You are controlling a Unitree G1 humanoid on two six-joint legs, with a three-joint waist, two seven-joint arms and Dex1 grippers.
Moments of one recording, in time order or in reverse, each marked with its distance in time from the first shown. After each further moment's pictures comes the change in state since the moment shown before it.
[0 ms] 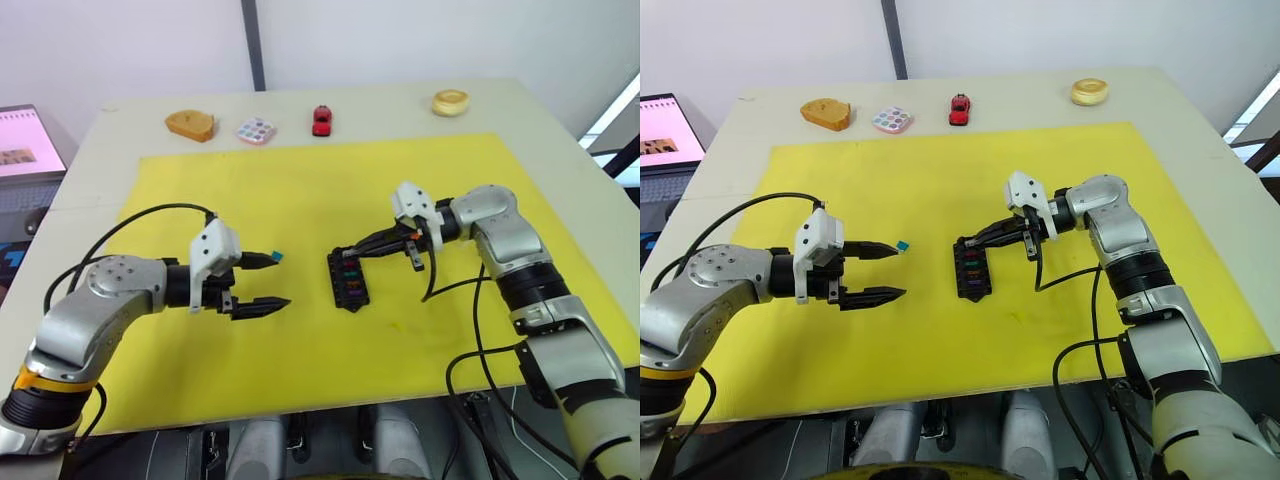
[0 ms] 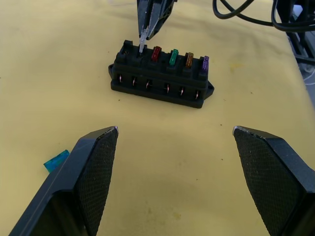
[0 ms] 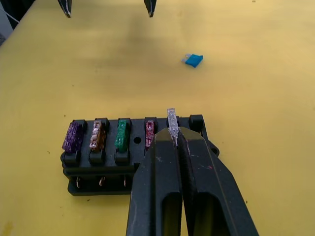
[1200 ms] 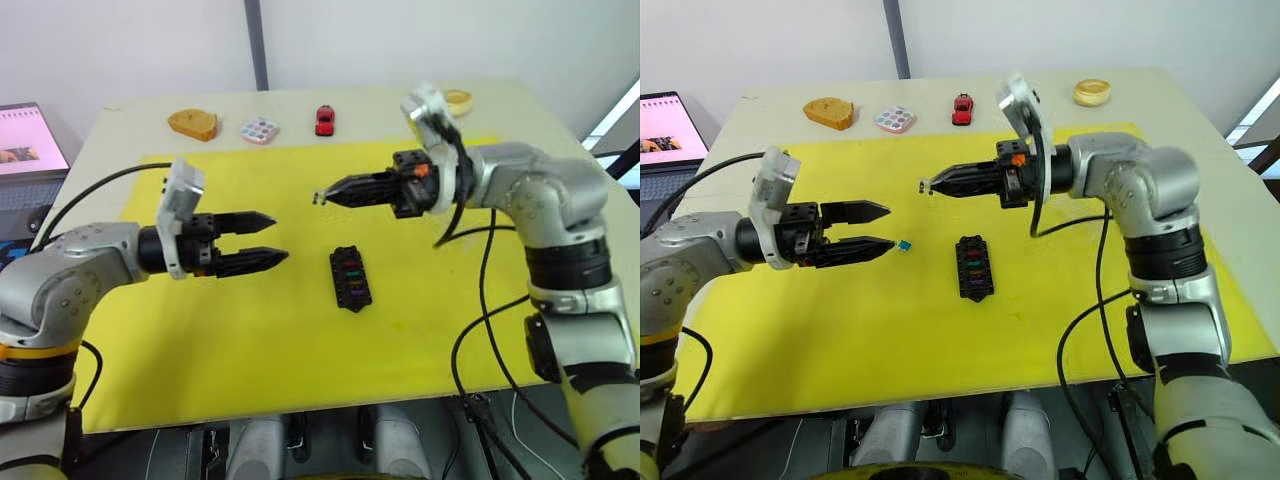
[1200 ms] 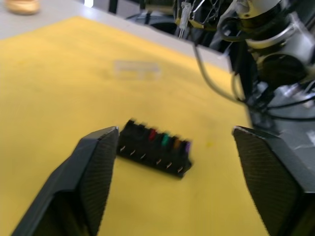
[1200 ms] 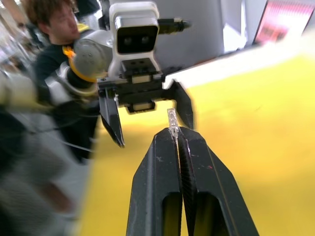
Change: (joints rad) left arm -0.130 0.015 0.143 0.066 -0.279 0.191 0.038; right arm -0.054 -0.049 -0.093 -0.433 0.376 0.586 -0.206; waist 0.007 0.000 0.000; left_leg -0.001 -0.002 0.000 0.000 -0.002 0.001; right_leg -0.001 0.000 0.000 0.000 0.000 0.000
